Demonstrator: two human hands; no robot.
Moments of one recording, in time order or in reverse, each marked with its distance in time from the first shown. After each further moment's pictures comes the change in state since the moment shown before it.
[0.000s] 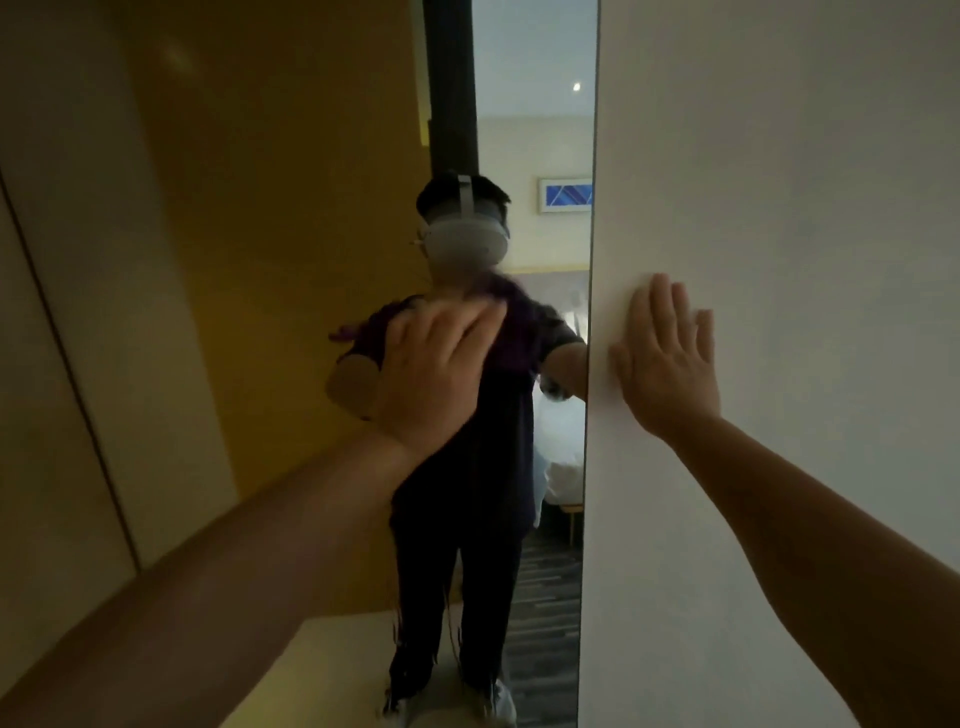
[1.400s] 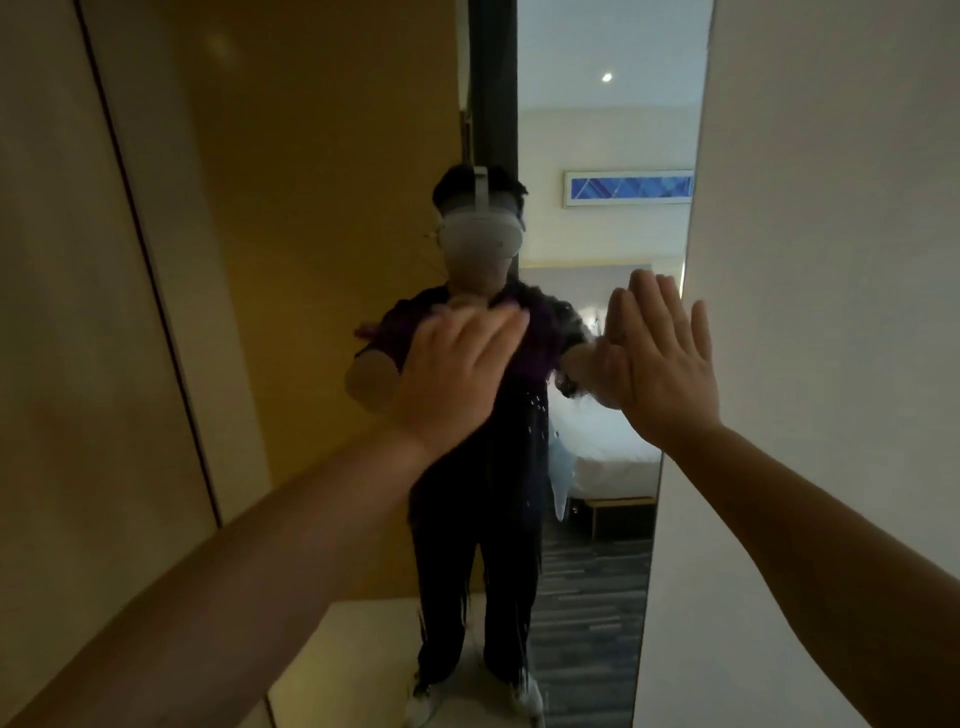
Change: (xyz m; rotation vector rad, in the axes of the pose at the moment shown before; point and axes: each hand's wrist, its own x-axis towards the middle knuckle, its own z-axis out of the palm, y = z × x) left_hand -0.041 -0.057 -0.027 0.022 -0.091 0.062; right_hand -0.014 -0.099 -0.005 0.063 0.171 -0.204
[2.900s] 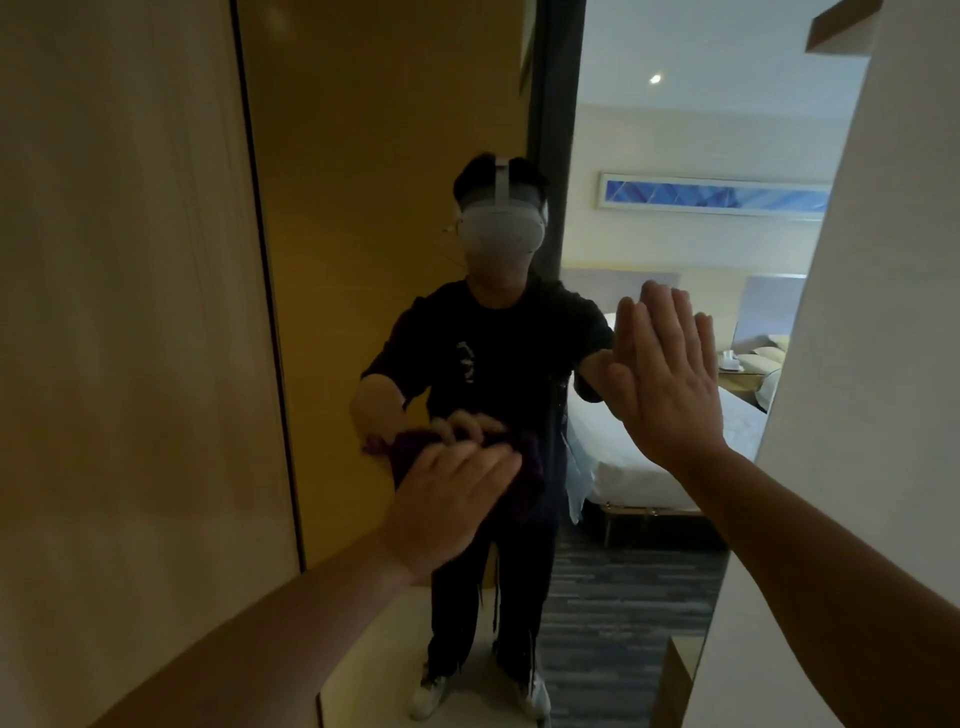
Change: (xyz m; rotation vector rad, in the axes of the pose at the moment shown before) left_hand -0.170 -0.029 -0.008 -0.002 -0.146 0.045; right_hand 0.008 -0.086 0.032 0.063 0.112 -0.081
